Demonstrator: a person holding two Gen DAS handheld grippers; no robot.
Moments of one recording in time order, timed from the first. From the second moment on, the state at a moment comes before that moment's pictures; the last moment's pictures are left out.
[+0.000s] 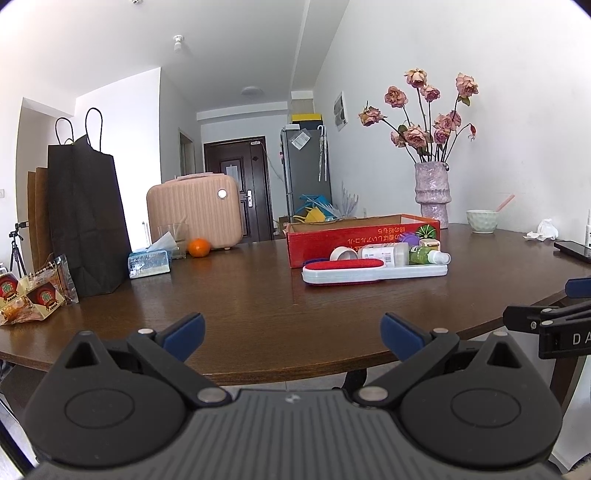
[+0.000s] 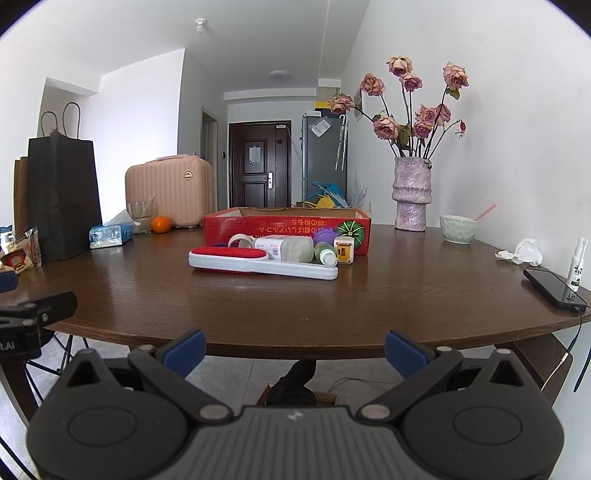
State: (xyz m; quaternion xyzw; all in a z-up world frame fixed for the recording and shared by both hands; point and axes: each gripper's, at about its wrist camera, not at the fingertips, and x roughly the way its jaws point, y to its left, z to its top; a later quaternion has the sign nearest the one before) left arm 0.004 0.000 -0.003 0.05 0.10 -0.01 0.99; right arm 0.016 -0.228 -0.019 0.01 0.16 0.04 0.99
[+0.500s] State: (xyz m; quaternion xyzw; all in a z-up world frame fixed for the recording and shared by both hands) left arm 0.015 0.000 0.000 0.04 0.10 0.00 0.99; right arm 0.026 -0.237 -0.012 0.00 0.15 0.02 0.99
